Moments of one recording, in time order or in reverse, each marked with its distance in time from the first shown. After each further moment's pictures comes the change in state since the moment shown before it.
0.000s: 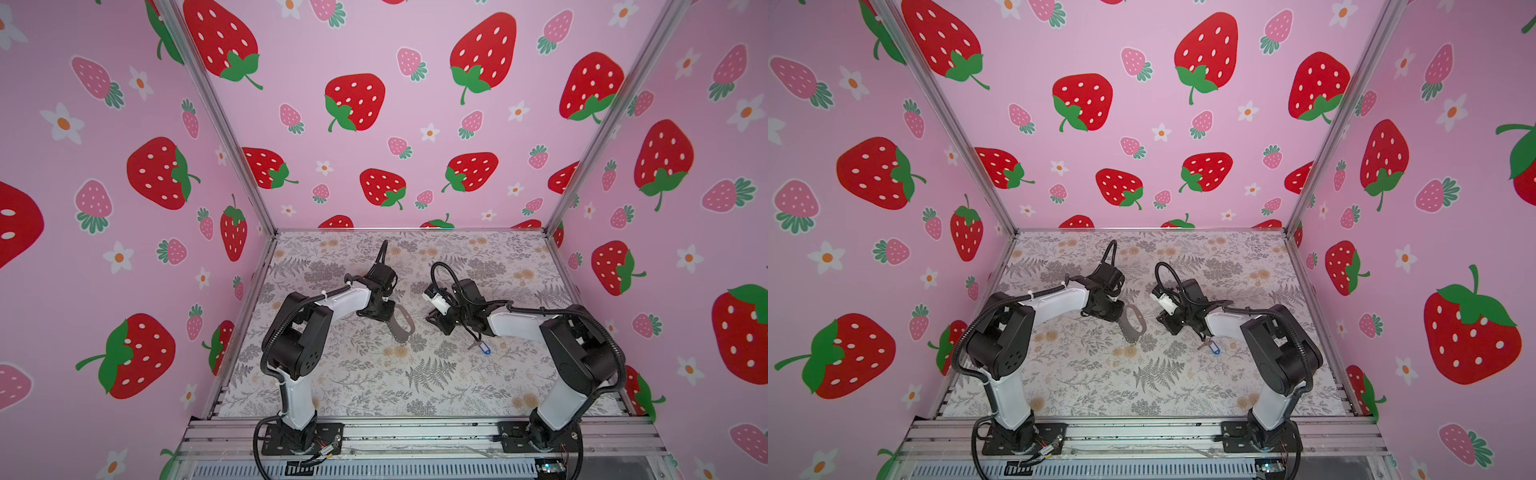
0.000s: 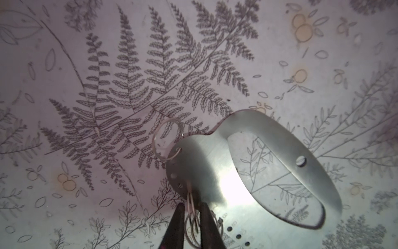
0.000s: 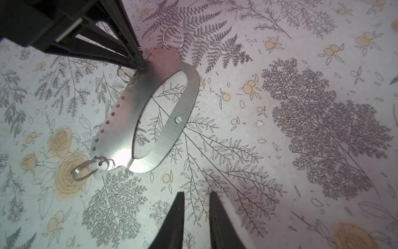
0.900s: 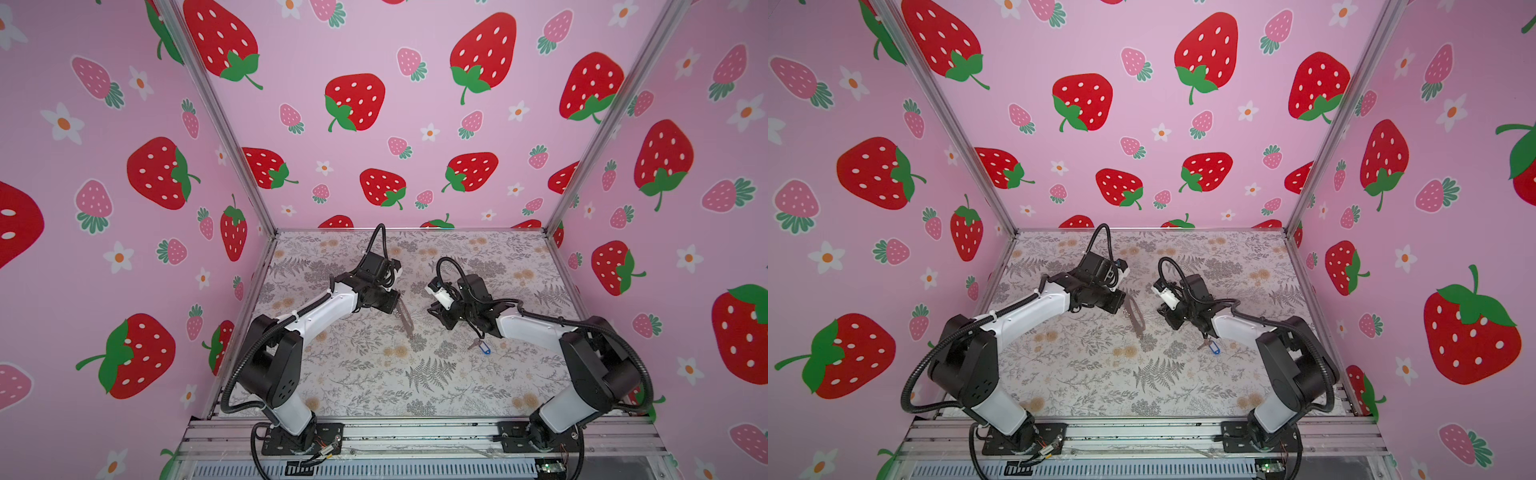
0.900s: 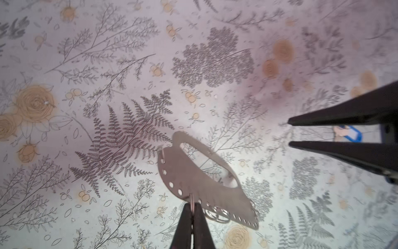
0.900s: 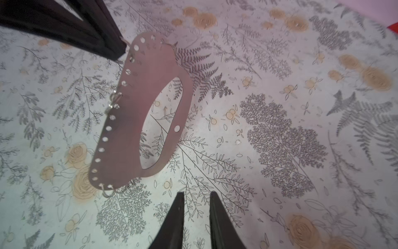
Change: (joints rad) left arm -0.016 -0.272 -0.029 0.048 0.198 0.159; right arm 0.000 -0.165 -0.011 -0.008 0.031 -0.015
